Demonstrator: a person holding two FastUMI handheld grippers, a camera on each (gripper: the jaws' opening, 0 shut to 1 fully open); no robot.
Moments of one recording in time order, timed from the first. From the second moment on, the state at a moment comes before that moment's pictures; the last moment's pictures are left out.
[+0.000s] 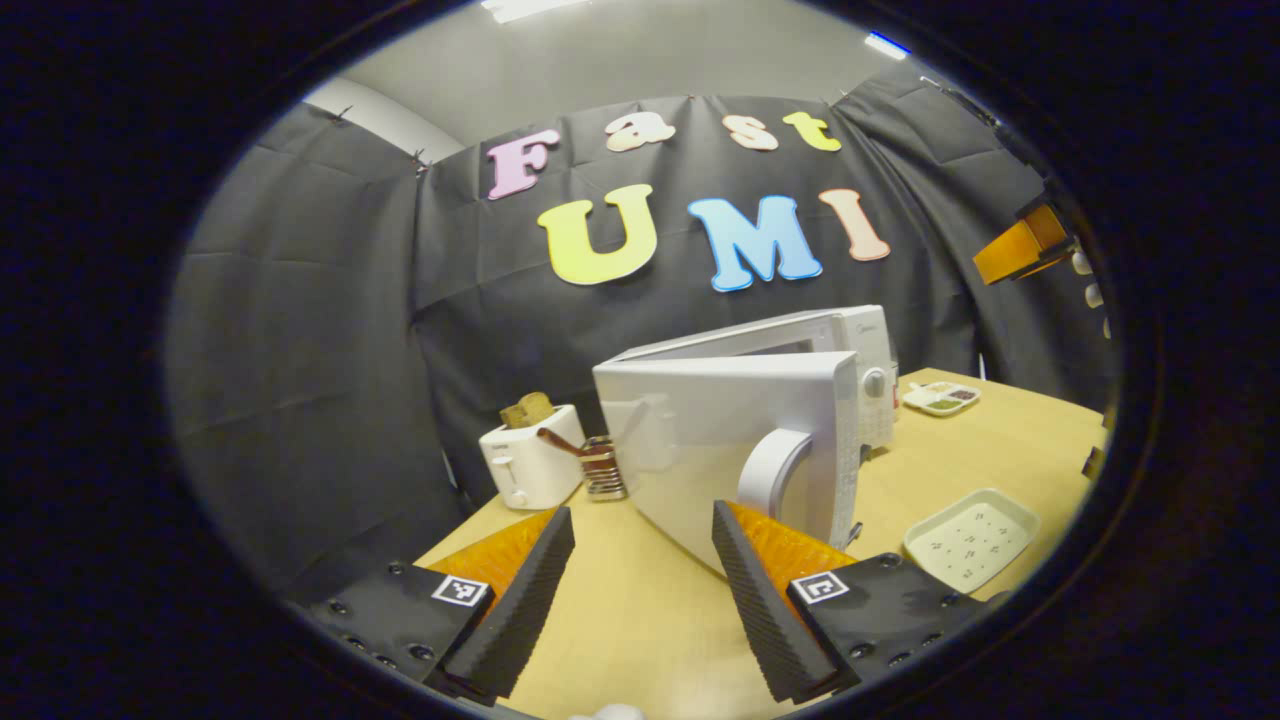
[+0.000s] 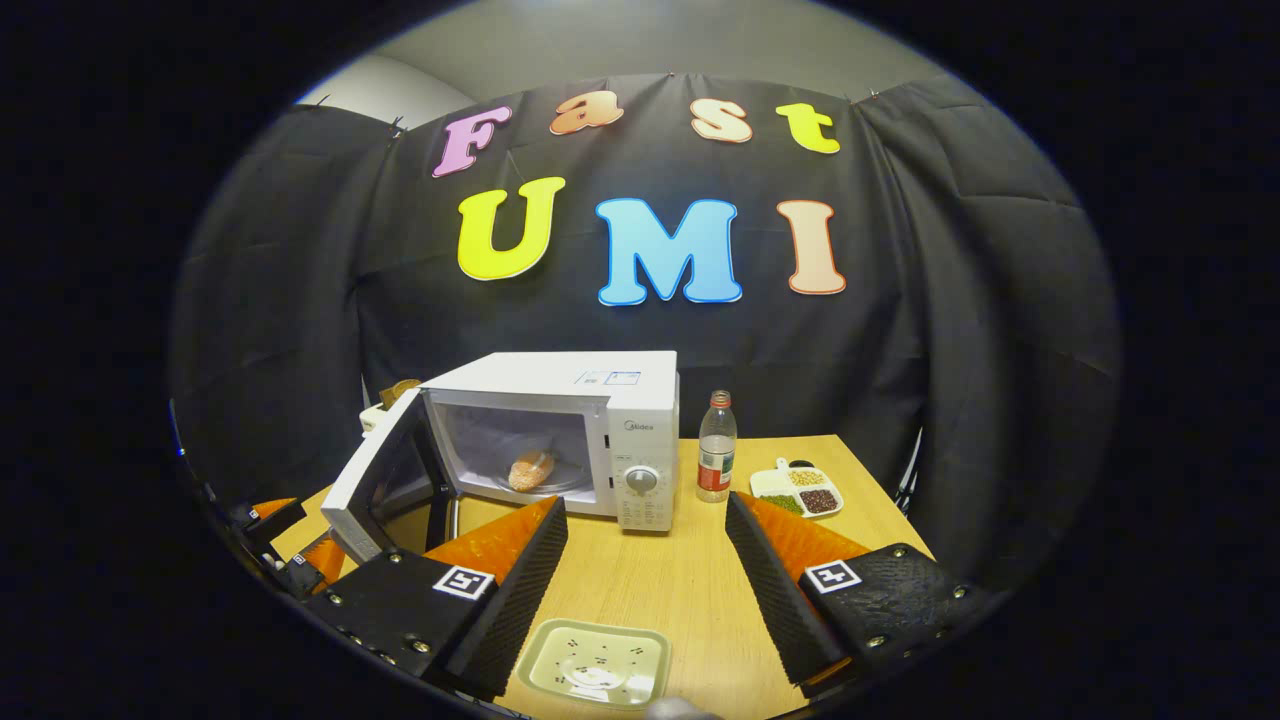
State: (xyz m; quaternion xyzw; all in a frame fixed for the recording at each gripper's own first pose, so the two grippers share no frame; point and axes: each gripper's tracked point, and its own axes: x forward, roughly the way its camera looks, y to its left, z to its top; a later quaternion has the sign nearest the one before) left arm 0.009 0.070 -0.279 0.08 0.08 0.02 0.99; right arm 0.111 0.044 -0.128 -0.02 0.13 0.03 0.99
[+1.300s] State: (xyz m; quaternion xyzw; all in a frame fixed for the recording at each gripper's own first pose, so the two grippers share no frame) left arm 0.224 -0.108 -0.292 0.06 0.06 -0.04 1.00; right arm 0.175 -0.084 -0.155 0.03 0.16 -0.04 0.99
